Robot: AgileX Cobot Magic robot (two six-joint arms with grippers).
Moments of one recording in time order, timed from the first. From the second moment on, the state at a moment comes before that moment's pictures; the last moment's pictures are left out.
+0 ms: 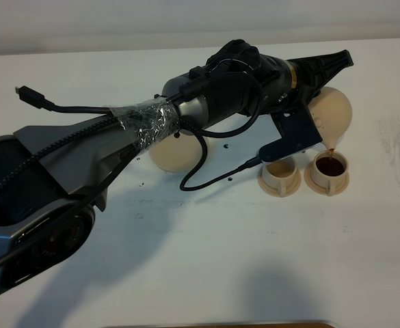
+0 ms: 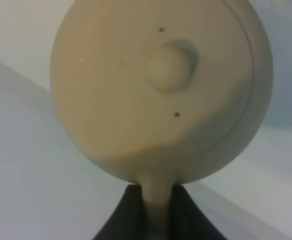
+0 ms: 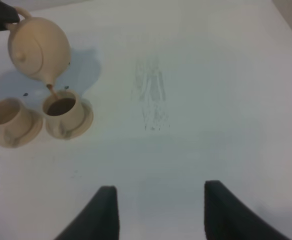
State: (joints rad) left arm -0.81 2.31 -1.94 0.17 0.33 2.00; right arm 0.11 -0.01 -0.53 -0.15 1.13 0.28
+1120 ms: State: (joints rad) left arm -0.81 2.31 -1.94 0.15 0.35 1.97; right arm 0.11 -0.01 -0.53 -0.15 1.13 0.28
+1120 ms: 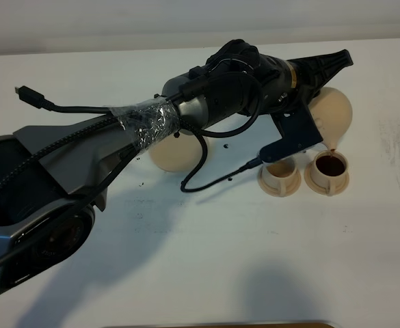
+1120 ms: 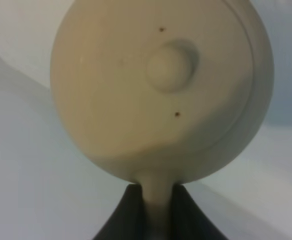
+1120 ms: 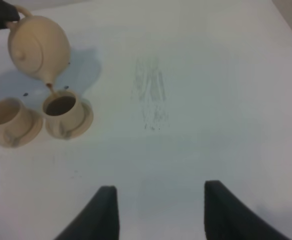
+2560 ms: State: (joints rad) left arm -0.75 2.27 -1.94 0.00 0.49 0.60; right arm 0.11 -0.01 -0.53 -0.15 1.13 0.28
